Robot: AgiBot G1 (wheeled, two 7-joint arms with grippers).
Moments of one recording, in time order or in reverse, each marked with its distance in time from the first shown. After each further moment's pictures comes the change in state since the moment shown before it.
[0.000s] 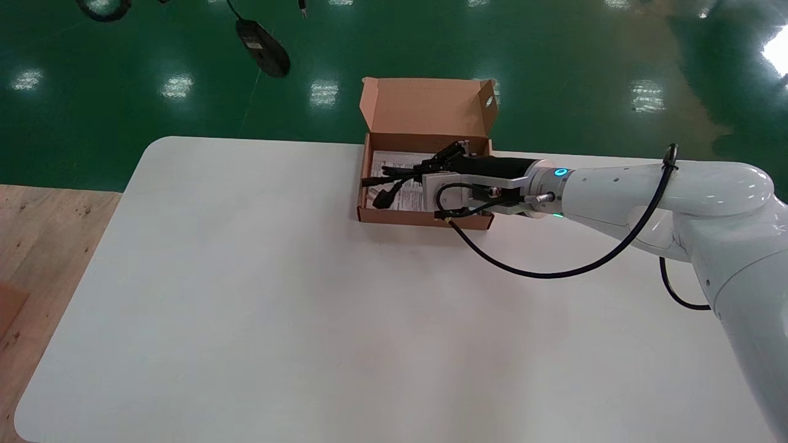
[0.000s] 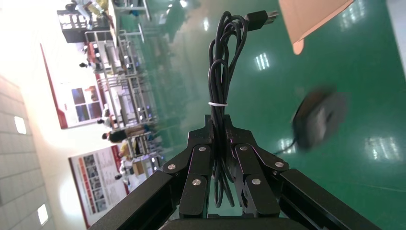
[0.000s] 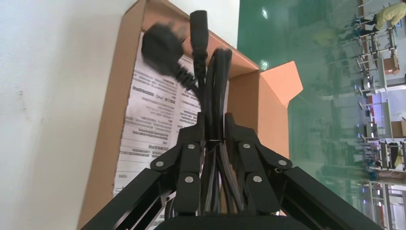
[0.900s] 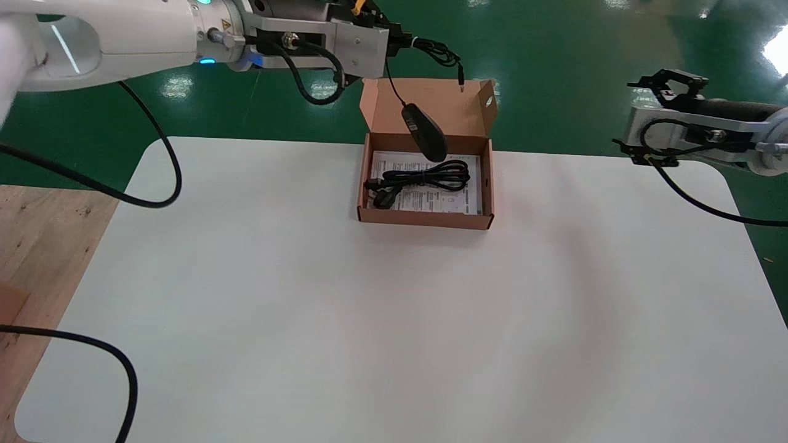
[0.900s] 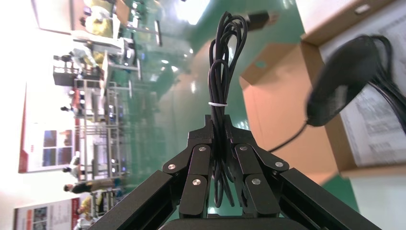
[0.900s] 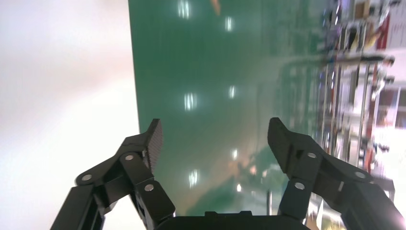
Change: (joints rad) left arm 0.195 0.273 -0.044 0.078 -0.125 -0.090 0.021; right arm 0.152 0.314 0.010 -0.141 0.040 0.049 -0.074
